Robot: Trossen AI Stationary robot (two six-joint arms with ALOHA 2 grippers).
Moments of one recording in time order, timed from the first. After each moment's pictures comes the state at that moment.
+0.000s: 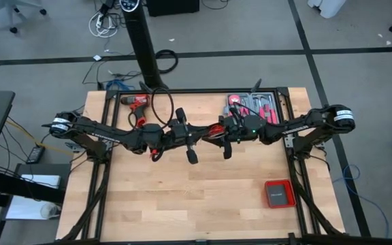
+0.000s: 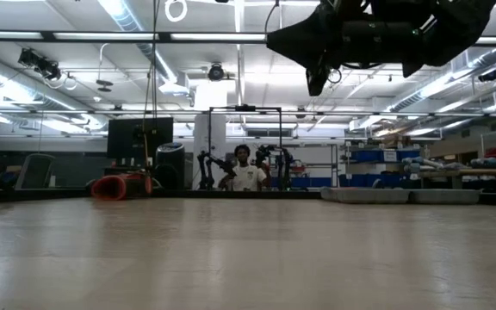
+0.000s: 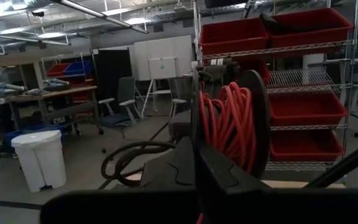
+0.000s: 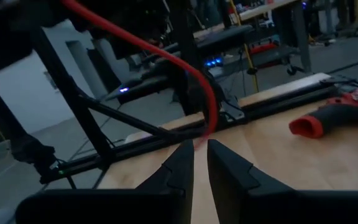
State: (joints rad) left arm -0.15 1.50 1.05 0.67 -0.41 0.15; right arm -0.06 1.44 0.61 0.85 -0.13 0.36
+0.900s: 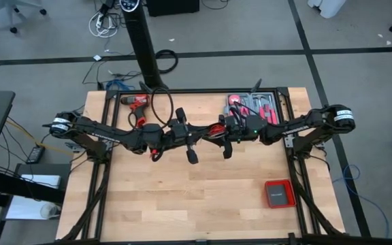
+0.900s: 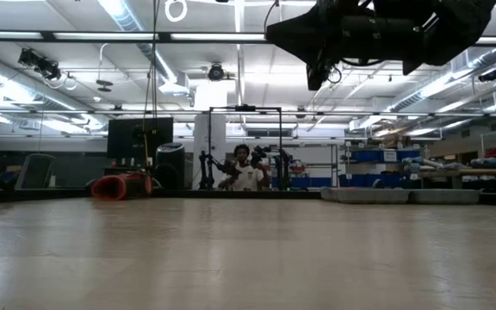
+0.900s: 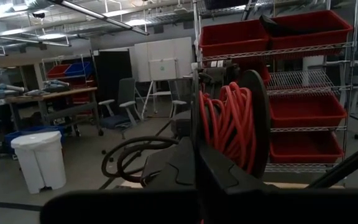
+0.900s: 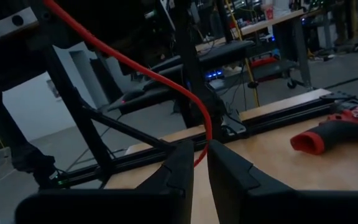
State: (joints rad) left arm -0.15 1.50 1.05 0.68 -0.41 0.15; right arm -0.05 1.44 0.61 0.90 -0.11 0.34
